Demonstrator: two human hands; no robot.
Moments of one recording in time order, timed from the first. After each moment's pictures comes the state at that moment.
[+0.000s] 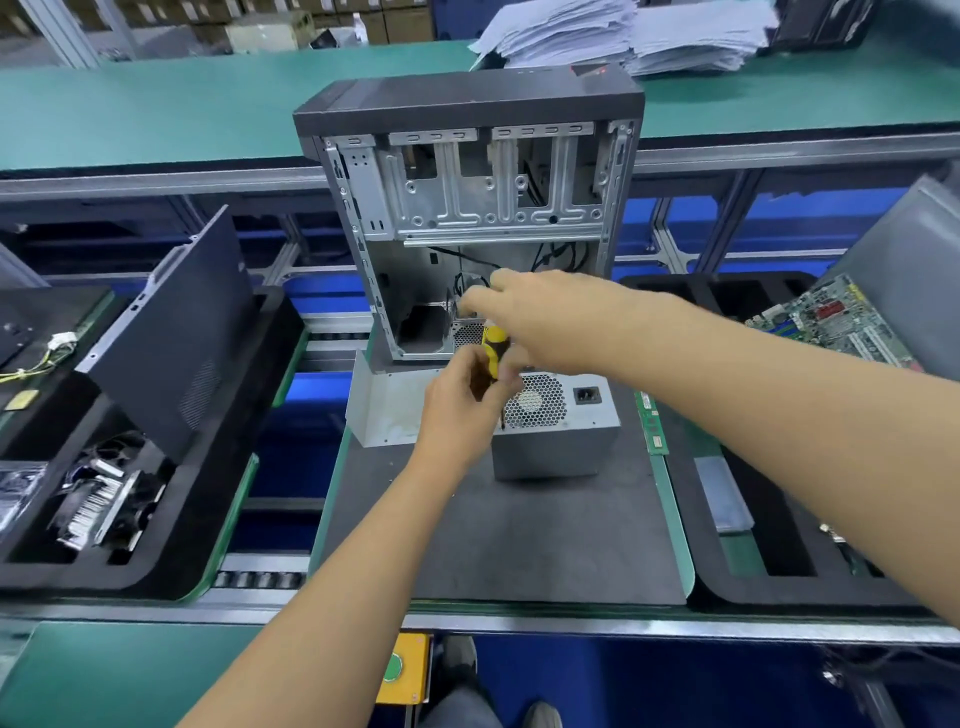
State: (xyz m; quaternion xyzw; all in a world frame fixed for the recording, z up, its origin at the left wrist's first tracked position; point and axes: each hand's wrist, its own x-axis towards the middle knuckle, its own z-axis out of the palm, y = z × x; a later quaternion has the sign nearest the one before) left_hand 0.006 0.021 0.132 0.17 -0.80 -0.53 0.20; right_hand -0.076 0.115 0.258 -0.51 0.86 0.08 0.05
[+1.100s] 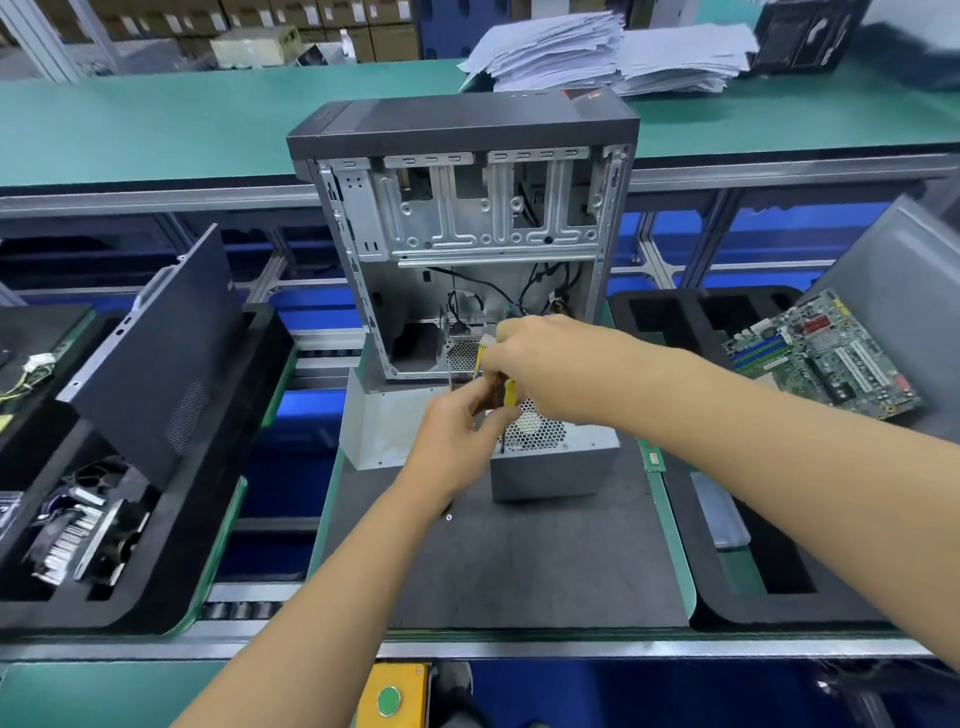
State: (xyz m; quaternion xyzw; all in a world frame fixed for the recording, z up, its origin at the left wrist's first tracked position) left_hand 0.006 0.004 0.130 0.07 -0.82 -0.54 0.16; right_hand -0.070 0.122 0.251 -0.55 0.83 0.10 0.04
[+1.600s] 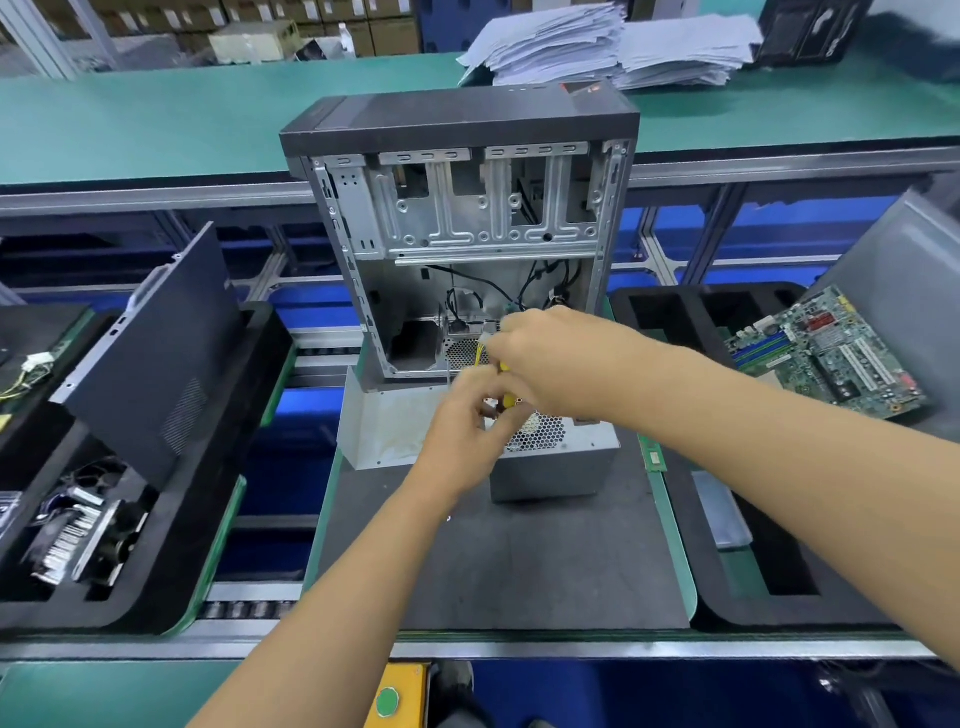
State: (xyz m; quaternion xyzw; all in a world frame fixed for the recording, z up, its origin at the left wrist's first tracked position) left_hand -0.001 0.013 0.130 0.08 -0.81 -0.56 0.16; right_hand -0.081 0.124 0.241 -0.55 0.83 0.08 -0.02
